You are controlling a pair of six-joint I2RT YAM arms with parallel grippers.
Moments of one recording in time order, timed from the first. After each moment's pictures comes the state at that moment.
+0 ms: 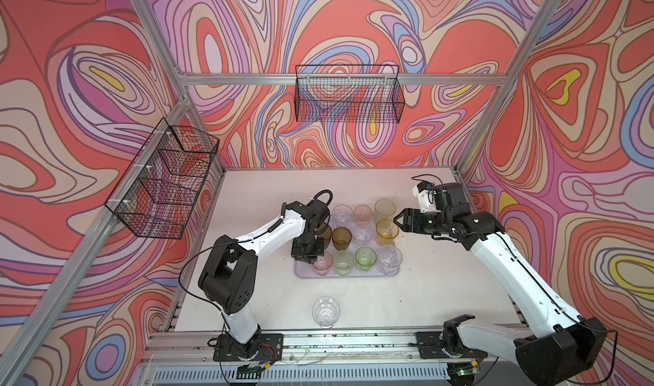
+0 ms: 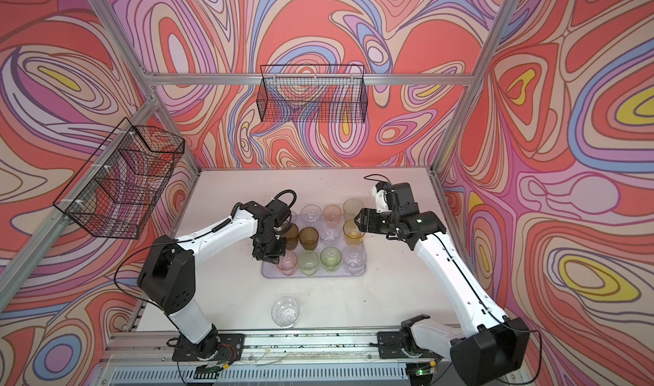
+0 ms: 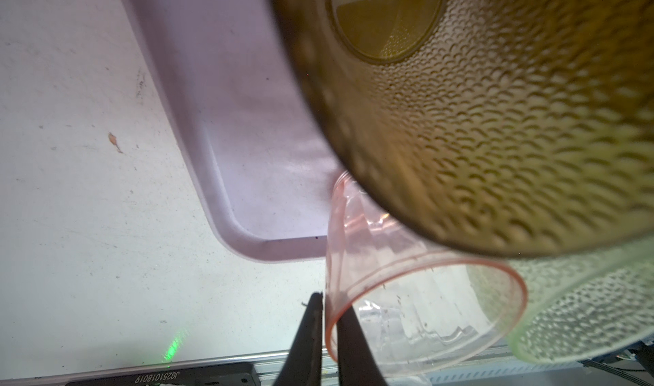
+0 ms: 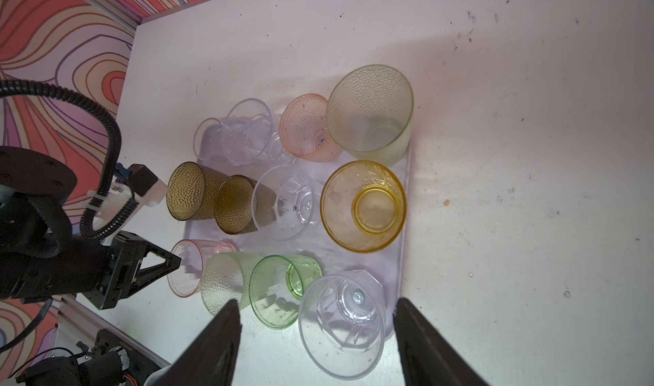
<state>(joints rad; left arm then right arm) -0.58 1.73 1.30 -1.15 0.12 -0.59 0.27 1.19 1.18 -0.83 -0.25 0.35</state>
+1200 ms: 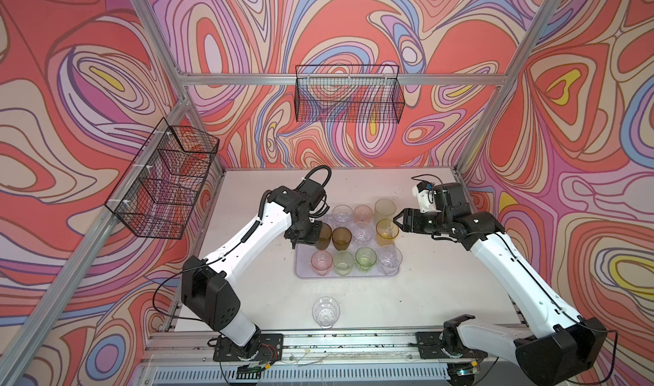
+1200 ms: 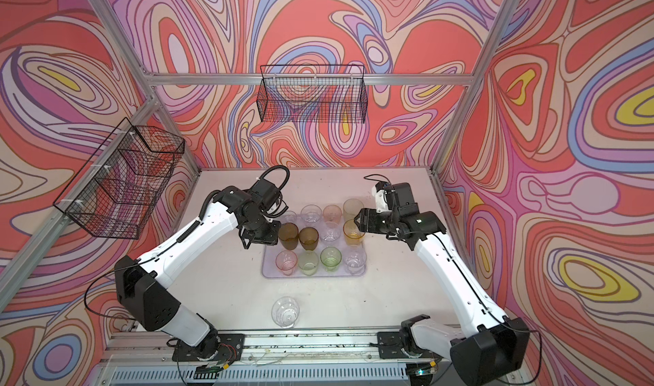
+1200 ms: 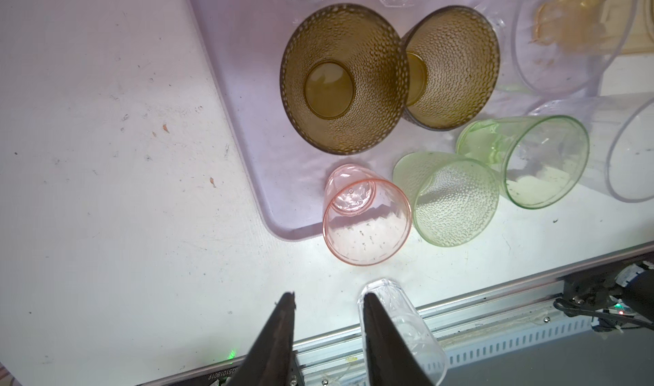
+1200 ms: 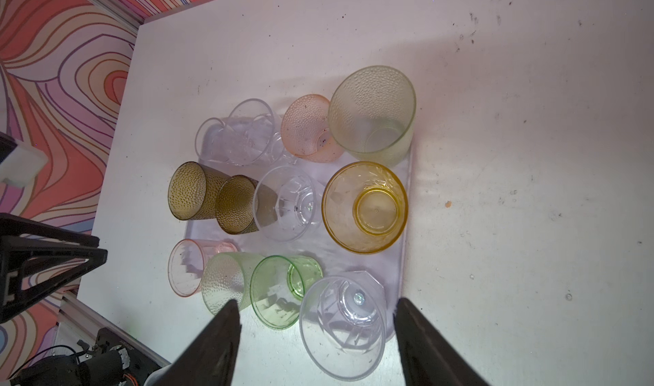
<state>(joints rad) -0.58 1.57 1.54 -1.33 0.04 -0.40 0.27 1.19 1.18 -0.82 -0.26 0.35</state>
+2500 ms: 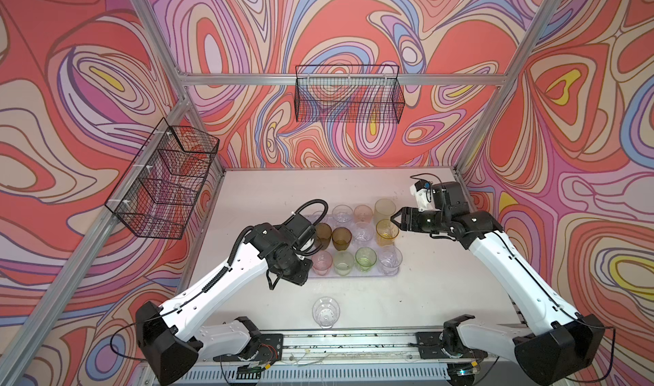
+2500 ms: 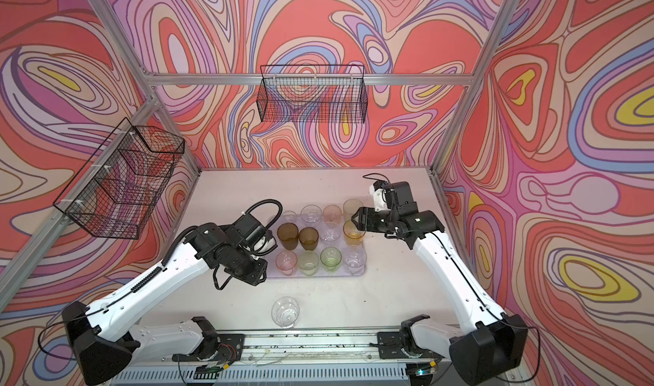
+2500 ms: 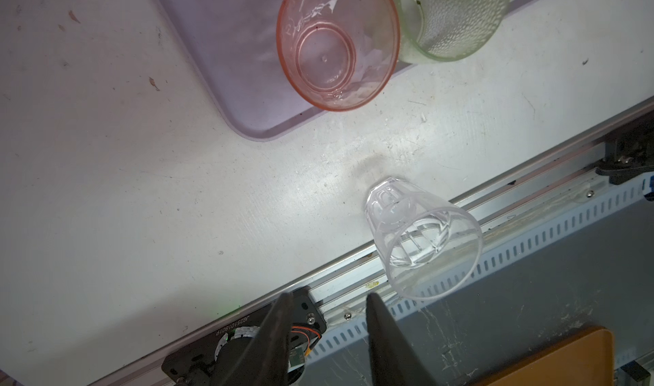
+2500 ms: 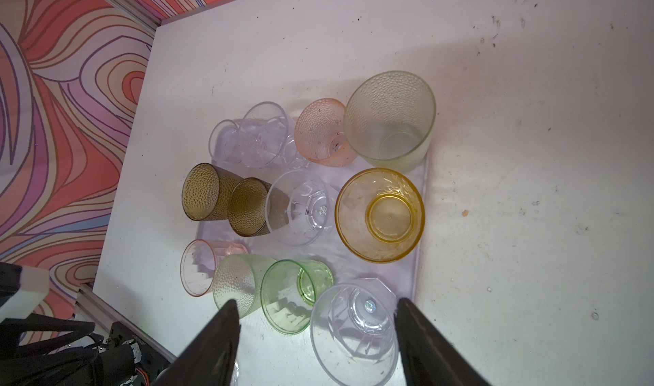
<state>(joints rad) -0.73 1.22 1.17 -1.32 0.10 -0.36 0.27 1.21 1.18 -0.79 -0.30 0.35</state>
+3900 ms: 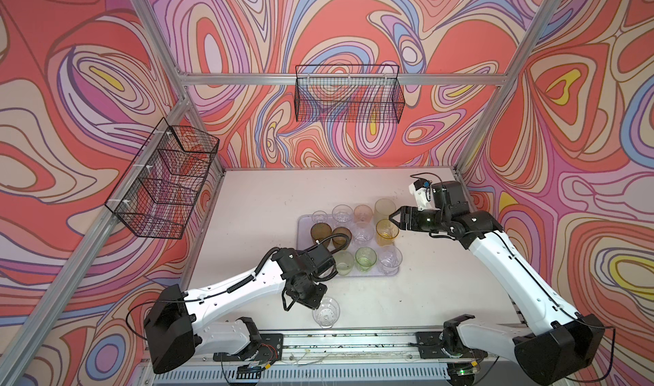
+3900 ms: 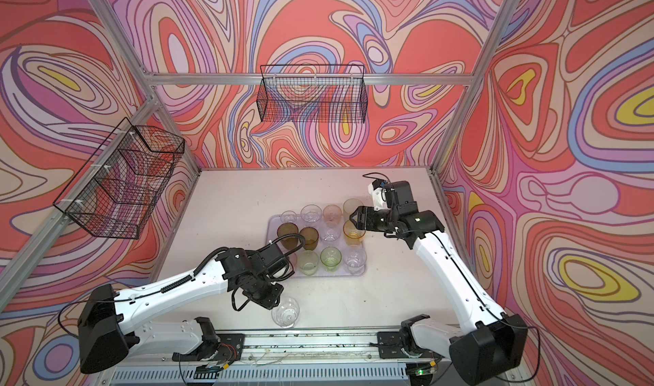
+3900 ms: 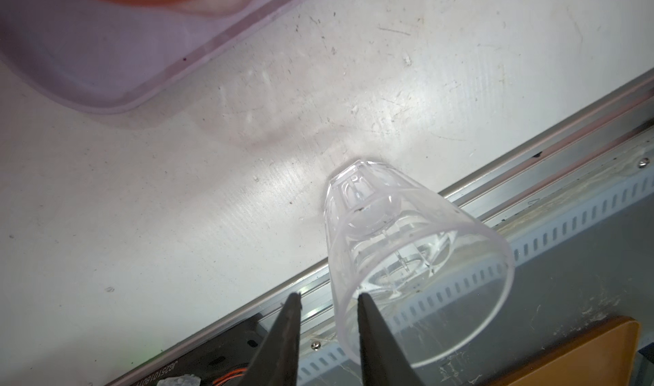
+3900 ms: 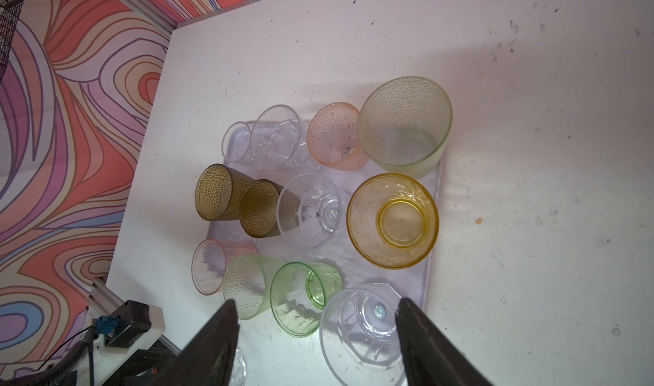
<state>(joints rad) -0.96 1.26 0.91 -1.07 0.14 -0.54 0.27 1.21 1.18 -0.77 -0.33 0.35</state>
